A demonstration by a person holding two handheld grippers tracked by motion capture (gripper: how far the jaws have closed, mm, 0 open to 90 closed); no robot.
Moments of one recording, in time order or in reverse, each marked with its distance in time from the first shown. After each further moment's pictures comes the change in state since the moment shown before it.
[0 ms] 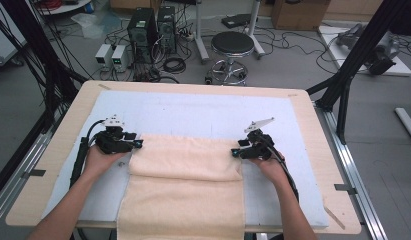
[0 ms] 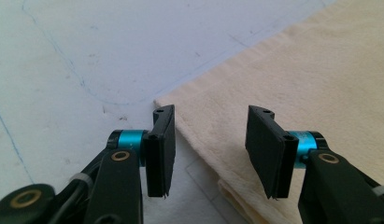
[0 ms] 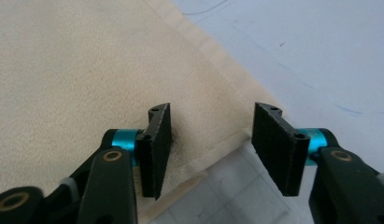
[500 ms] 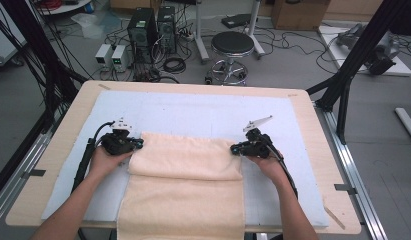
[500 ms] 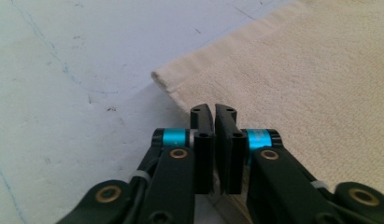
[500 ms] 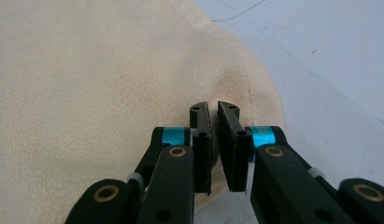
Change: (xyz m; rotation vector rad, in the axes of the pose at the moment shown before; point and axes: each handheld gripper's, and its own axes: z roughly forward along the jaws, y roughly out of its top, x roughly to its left) left arm -0.007 -0.002 0.013 0.055 0.035 0.039; right arm -0.001 0.005 0.003 -0.002 0.110 0.007
